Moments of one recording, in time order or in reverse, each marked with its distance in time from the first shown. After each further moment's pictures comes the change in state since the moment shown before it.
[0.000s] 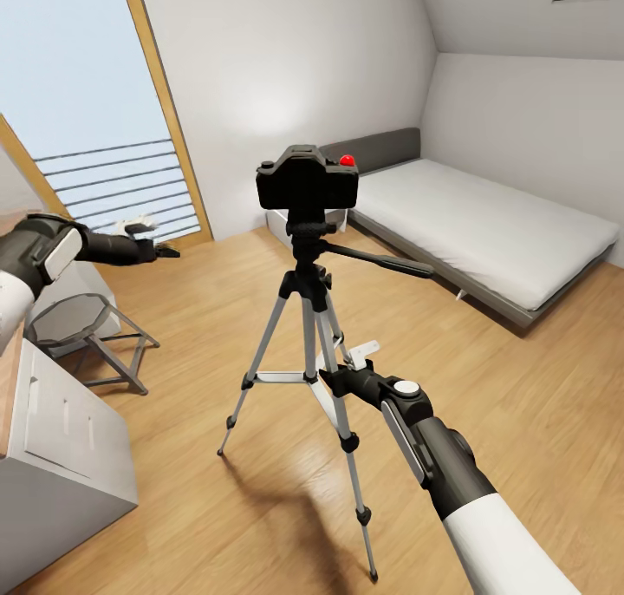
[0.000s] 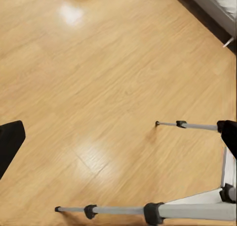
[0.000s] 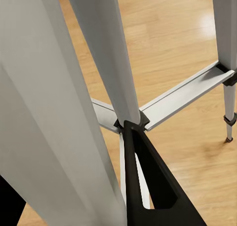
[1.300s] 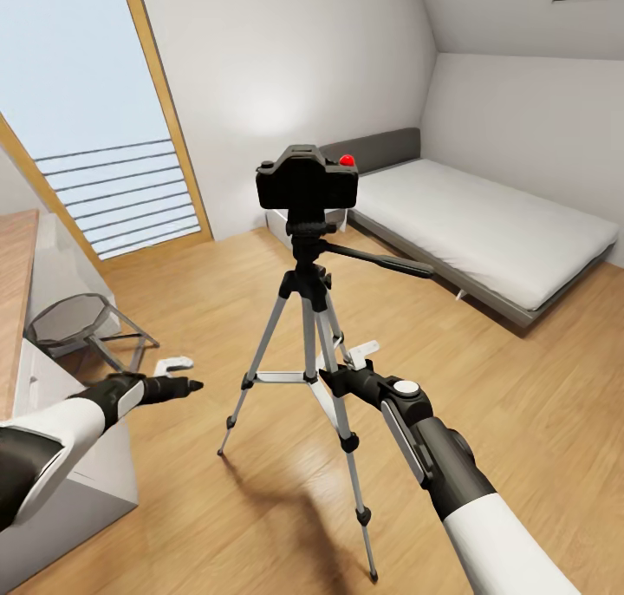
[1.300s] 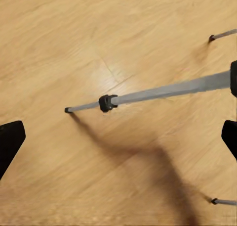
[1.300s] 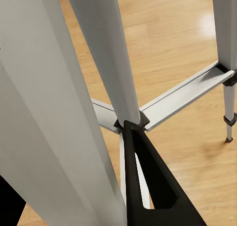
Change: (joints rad) left arm 0.448 -0.165 -0.004 0.299 0.115 -0.410 0.263; right arm 0.000 0.001 0.001 0.000 0.000 0.000 -0.002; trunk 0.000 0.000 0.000
